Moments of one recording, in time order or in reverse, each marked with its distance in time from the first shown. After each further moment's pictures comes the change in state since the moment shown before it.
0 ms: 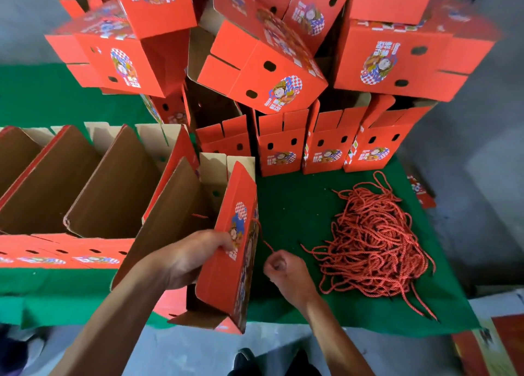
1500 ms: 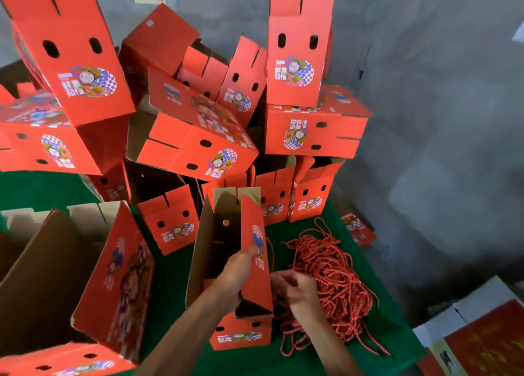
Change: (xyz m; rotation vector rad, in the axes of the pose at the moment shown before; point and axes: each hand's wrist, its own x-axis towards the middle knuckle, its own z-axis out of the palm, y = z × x) left_hand 0.083 0.085 0.124 -0.288 0.018 0.189; right_hand -0.006 -0.056 -0.115 0.335 0.422 -0.065
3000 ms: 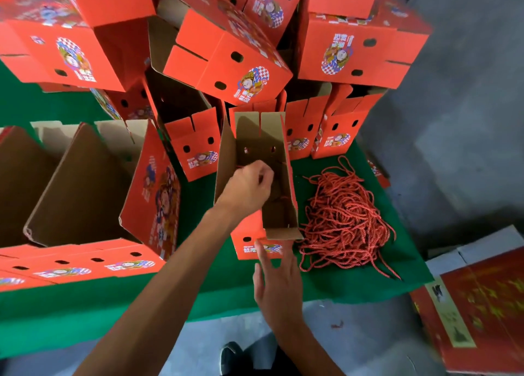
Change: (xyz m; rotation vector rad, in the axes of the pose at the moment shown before) left_hand 0.004 0.002 -0.059 0.844 0.162 0.717; right_hand -0.120 0.086 0.091 -1.011 0.136 -0.430
